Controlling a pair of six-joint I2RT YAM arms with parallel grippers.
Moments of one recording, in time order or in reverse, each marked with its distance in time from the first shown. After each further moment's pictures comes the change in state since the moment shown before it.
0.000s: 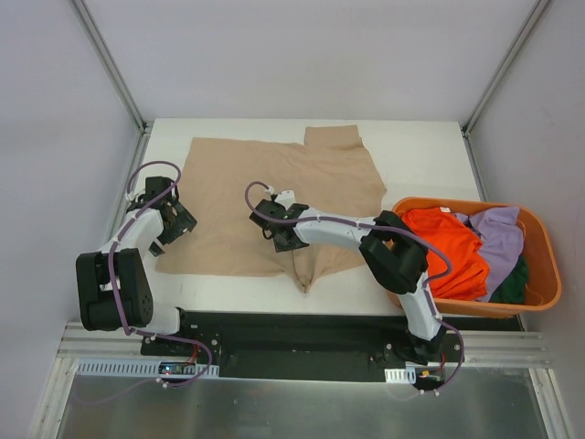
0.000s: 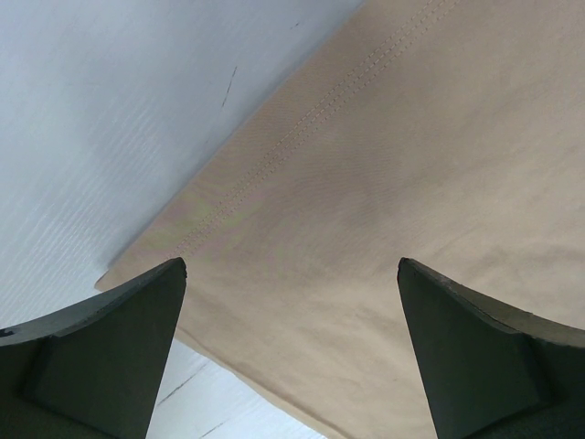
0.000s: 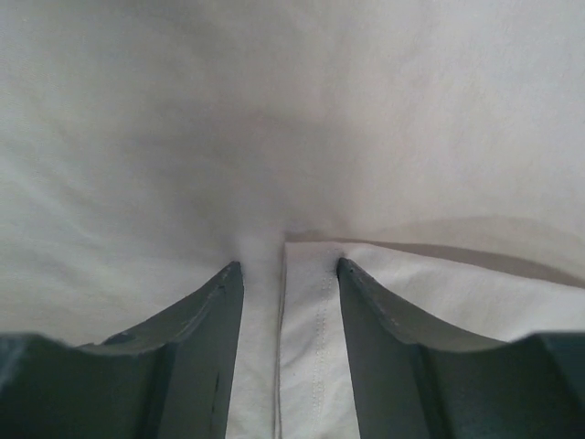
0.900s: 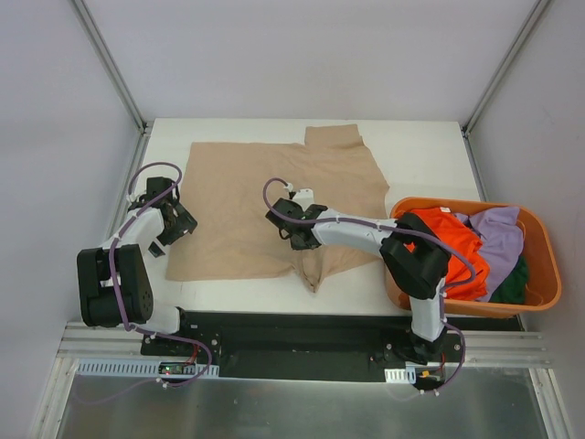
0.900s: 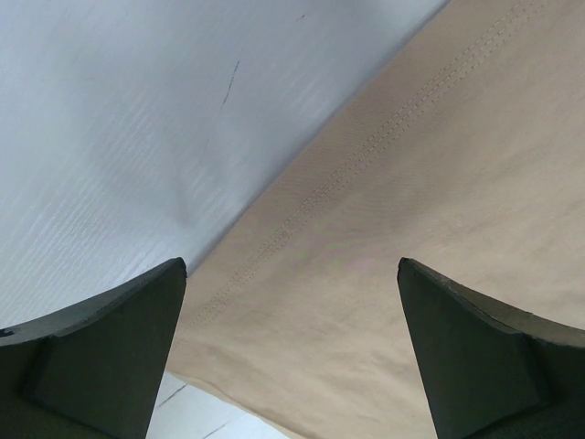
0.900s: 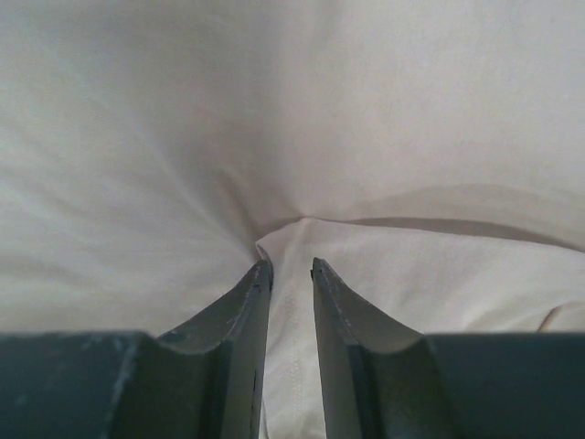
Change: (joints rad) left arm 0.000 0.021 0.000 0.000 -0.001 0.000; right arm -0.042 -0.130 -0.160 0.055 0.027 0.067
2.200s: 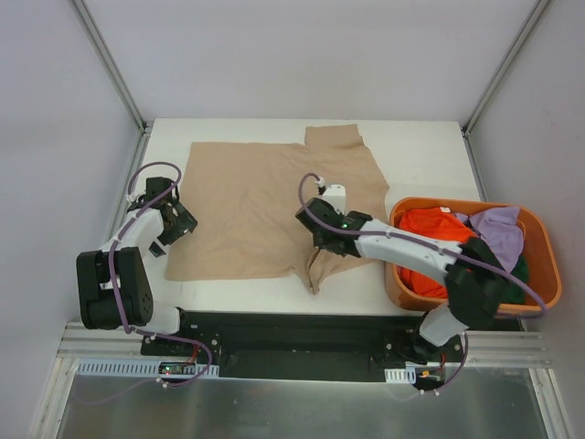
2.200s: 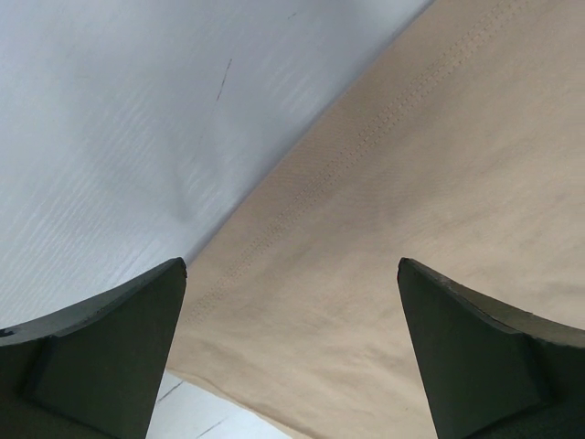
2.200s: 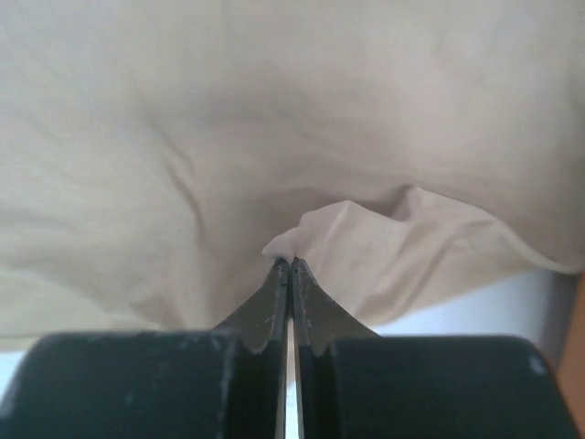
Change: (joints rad) left arm 0.000 -0.005 0.000 0.000 0.009 -0.003; right arm -0.024 -0.307 -0.223 0.053 0.032 0.001
